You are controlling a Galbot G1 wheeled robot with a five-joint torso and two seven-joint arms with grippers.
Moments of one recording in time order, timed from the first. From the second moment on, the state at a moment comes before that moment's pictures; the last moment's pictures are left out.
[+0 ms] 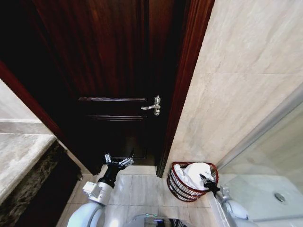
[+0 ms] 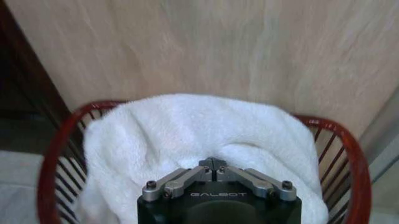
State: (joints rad) left arm 1.83 -1.48 -0.55 -2.38 -0.20 0.06 0.17; right arm -1.23 1.14 0.61 1.04 0.27 0.03 -0.42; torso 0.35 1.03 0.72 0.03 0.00
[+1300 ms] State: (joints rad) left arm 1.83 -1.48 -0.55 -2.38 -0.20 0.06 0.17; right arm -0.97 1.14 0.40 0.84 0.31 -0.19 -0.39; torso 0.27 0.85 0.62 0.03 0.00
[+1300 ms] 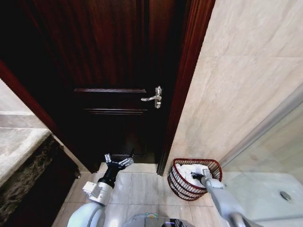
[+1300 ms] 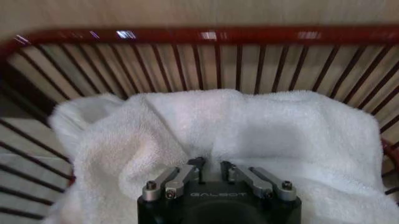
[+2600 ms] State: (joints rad) left arm 1.83 -1.48 -0.55 -2.38 -0.20 0.06 0.17; right arm -0.89 1.16 0.35 0.70 0.29 -0.22 -0.36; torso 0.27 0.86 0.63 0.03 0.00
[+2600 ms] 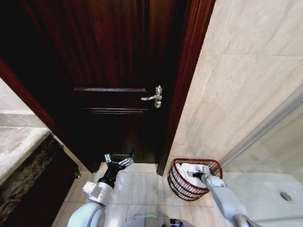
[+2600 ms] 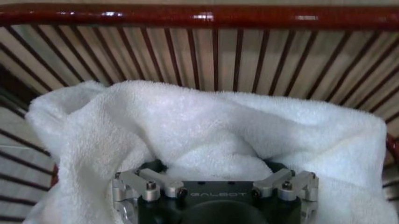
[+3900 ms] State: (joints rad) left arm 1.83 -1.48 -0.55 -2.38 -0.20 0.06 0.17; right arm -1.75 1.36 0.67 1.93 0.23 0.13 -0.01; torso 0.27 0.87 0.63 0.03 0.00
